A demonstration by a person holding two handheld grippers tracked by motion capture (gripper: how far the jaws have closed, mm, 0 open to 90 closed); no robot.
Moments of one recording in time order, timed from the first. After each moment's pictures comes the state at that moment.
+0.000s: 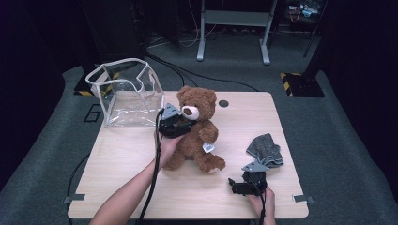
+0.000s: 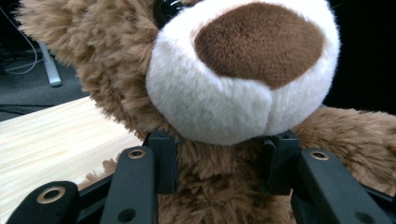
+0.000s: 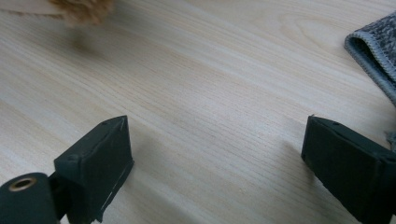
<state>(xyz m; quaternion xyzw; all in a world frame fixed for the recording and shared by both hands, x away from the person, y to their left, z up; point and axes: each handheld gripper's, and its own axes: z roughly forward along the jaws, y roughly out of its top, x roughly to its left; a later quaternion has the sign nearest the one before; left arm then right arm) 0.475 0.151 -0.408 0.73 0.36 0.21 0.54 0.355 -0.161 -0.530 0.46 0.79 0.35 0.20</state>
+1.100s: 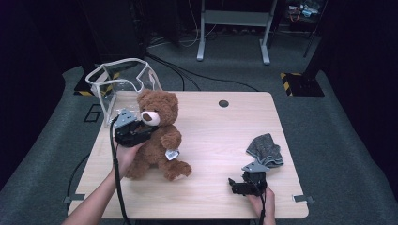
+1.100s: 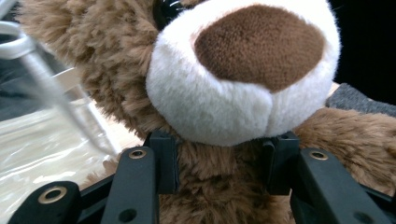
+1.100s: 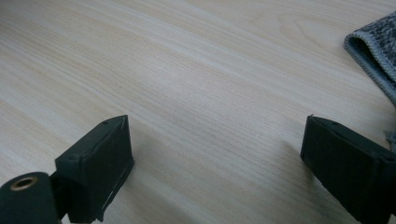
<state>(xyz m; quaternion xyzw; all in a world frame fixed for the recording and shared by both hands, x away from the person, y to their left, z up) 0.422 0.267 -0.384 0.72 0.39 0.25 0.51 0.354 -0.161 -0.530 0.46 0.79 0.34 0.20</state>
